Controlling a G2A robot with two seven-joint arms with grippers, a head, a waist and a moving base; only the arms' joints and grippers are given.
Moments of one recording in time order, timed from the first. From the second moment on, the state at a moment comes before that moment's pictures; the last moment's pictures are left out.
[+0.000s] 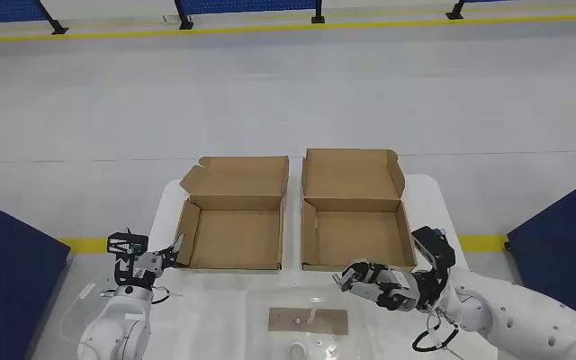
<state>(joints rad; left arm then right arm) 1.73 -1.15 -1.60 -1.80 1.33 0.00 0.00 -0.73 -0.42 0.17 -1.85 -0.42 -1.01 -0.62</state>
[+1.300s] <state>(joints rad) 1.73 -1.15 -1.60 -1.80 1.33 0.00 0.00 -0.74 -0.44 0.24 -2.09 -0.30 -1.01 -0.77</state>
